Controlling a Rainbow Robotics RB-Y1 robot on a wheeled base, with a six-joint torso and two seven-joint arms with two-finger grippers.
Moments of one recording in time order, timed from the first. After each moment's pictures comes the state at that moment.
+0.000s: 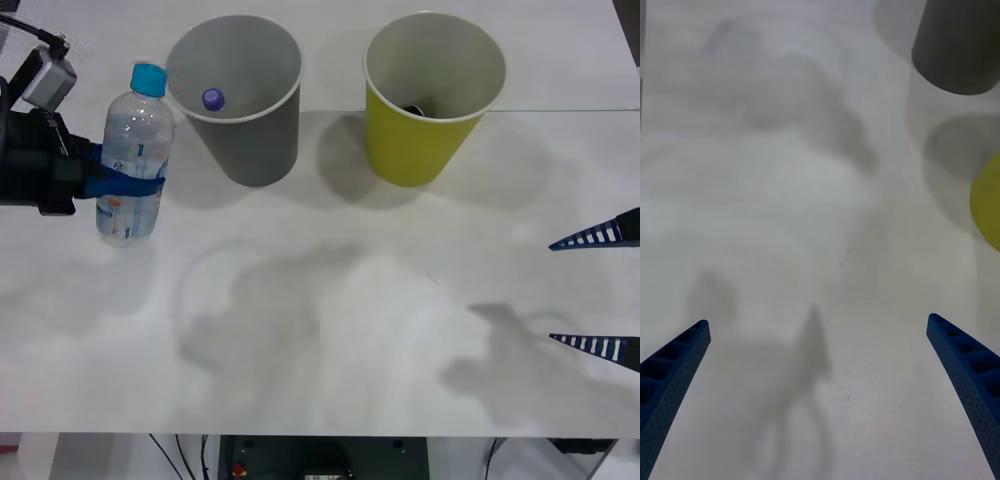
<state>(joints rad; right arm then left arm) 0.26 -1.13 -0.26 -2.01 1.31 -1.13 -0.09 -0.28 1.24 -0.05 -1.93 -1.31 -1.01 0.99</state>
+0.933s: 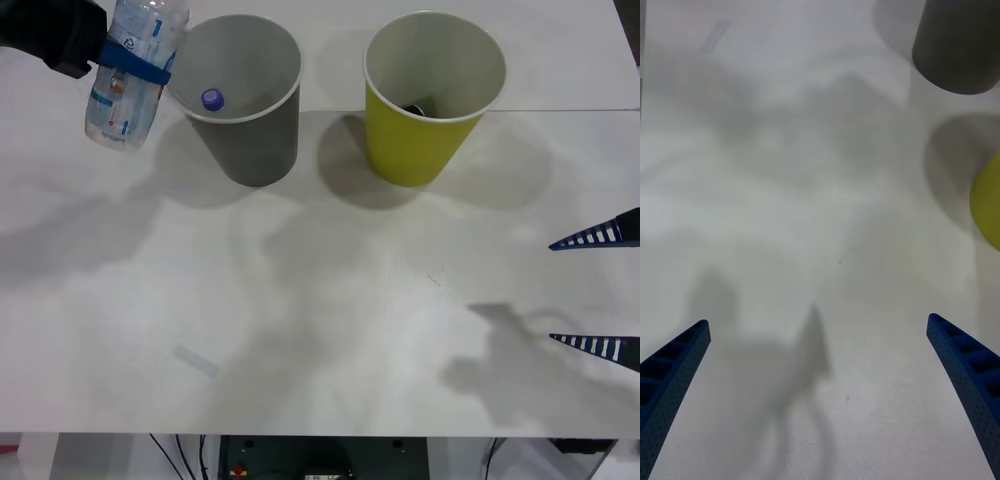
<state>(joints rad) 0.26 -1.13 -0.26 -2.01 1.31 -1.13 -0.09 -1.06 1.26 -0.51 -1.62 -1.43 -1.23 1.34</state>
